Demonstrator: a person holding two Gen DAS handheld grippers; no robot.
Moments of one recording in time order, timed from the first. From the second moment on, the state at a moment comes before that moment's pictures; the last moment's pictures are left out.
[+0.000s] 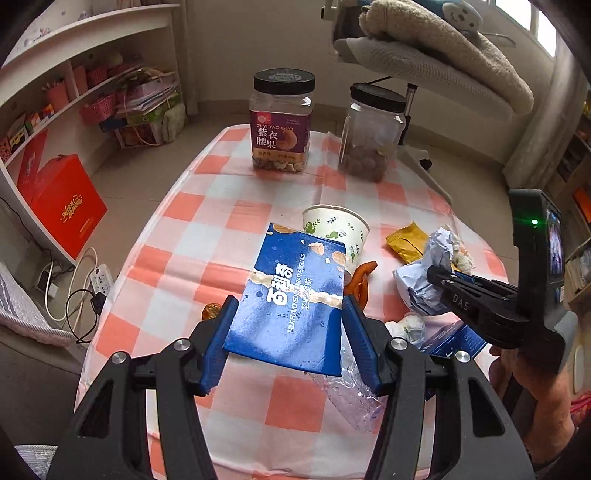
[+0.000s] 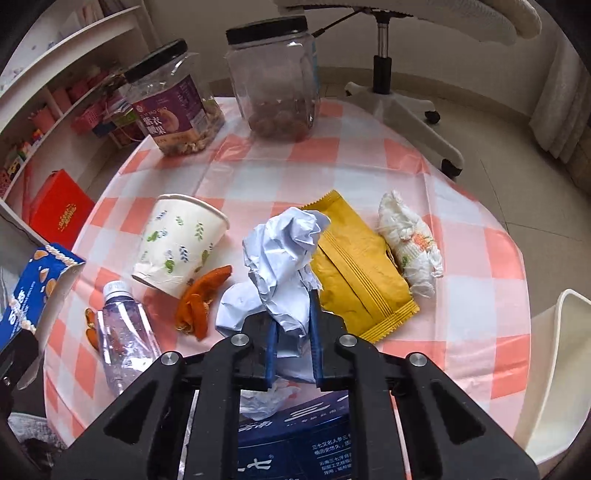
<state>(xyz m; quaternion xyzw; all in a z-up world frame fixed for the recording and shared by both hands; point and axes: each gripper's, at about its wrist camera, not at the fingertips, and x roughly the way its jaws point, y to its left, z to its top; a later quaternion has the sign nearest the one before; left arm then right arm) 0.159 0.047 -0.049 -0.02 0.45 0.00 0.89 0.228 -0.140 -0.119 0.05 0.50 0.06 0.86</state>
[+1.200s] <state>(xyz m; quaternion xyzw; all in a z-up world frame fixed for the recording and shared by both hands) 0.143 -0.033 -0.015 -0.01 0.38 -0.05 0.92 0.133 -0.225 -0.019 0.05 0.36 -0.02 0.93</state>
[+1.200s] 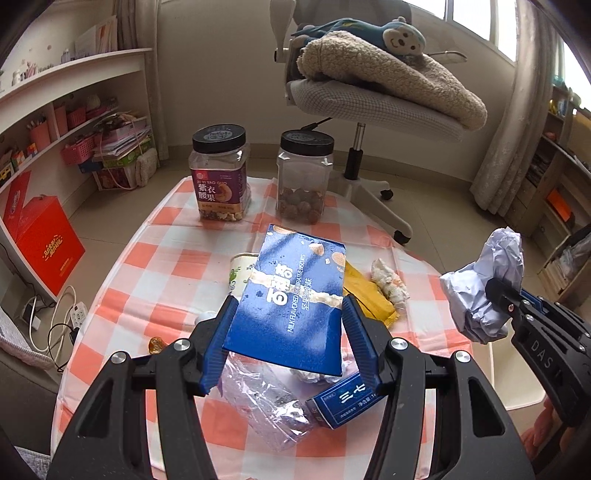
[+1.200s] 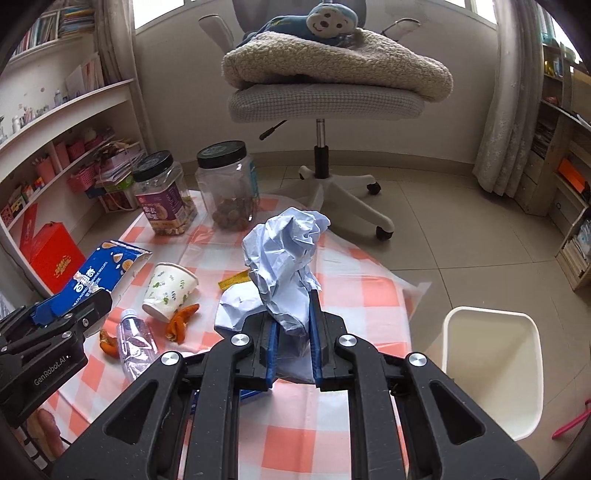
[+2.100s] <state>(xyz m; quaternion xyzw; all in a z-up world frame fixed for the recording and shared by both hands) 0.110 -0.202 -0.025 0.05 0.39 -0.20 0.90 0.051 -0.436 -0.005 0.16 0.33 -0.27 0.89</state>
